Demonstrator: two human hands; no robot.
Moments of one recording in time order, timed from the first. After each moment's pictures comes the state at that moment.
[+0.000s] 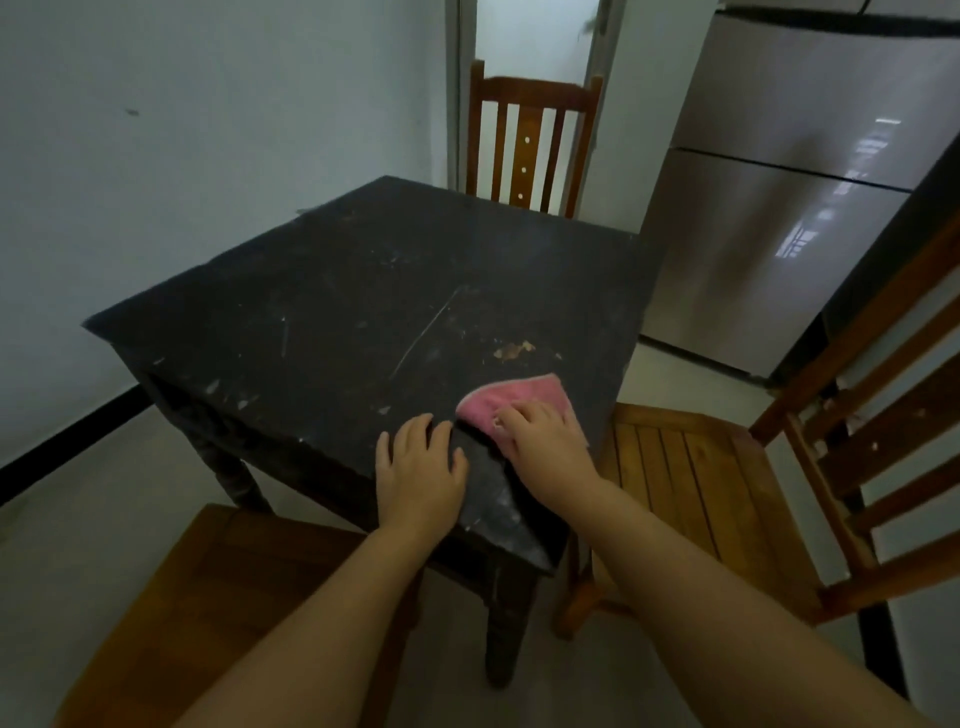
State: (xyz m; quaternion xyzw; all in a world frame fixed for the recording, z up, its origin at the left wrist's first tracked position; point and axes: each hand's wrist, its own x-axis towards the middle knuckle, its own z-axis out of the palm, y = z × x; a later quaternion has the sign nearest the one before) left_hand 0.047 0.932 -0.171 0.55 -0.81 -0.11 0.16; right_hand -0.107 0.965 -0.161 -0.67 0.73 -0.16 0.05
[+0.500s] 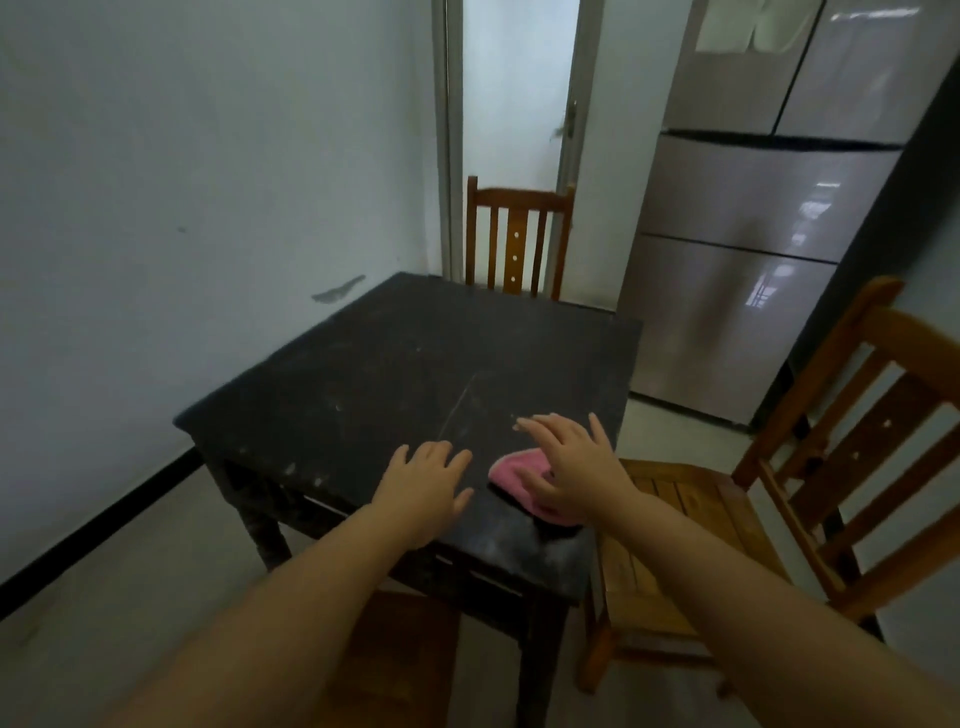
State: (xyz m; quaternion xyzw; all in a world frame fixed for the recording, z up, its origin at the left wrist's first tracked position) left_hand 0.114 0.920 -0.037 0.37 -0.93 0.00 -0.05; right_hand -0.075 1.003 -0.038 -0.66 0.74 -0.09 0.01
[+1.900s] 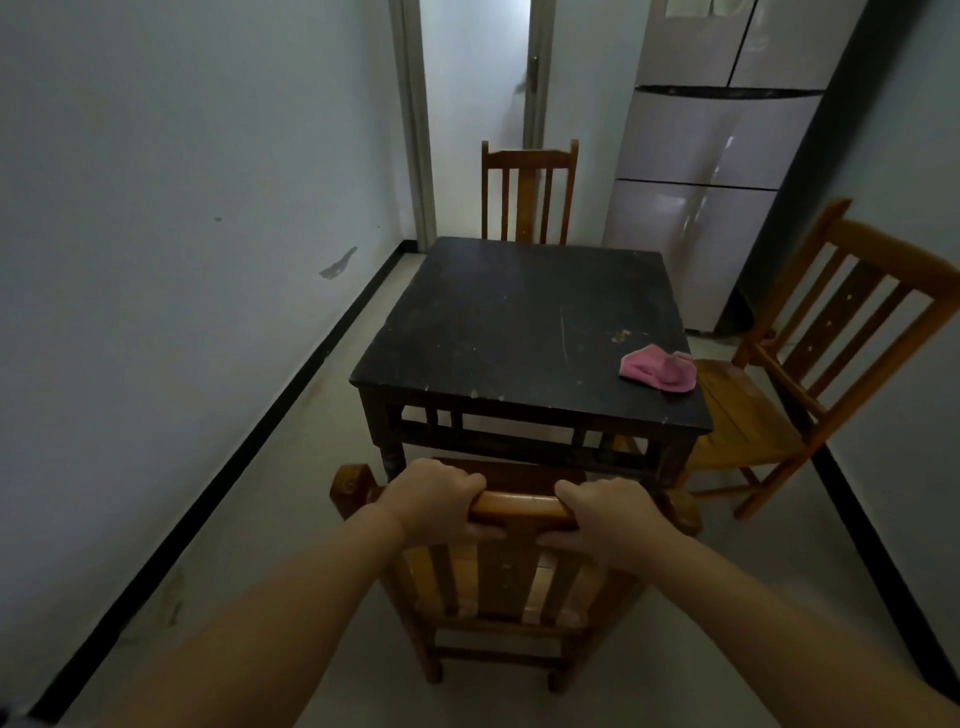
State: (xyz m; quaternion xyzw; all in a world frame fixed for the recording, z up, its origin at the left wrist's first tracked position) left_hand 0.499 0.899 0.025 0.08 -1.00 0.03 -0.04; right_hand 0.348 1.063 0.028 -0.62 0.78 0.05 0.05
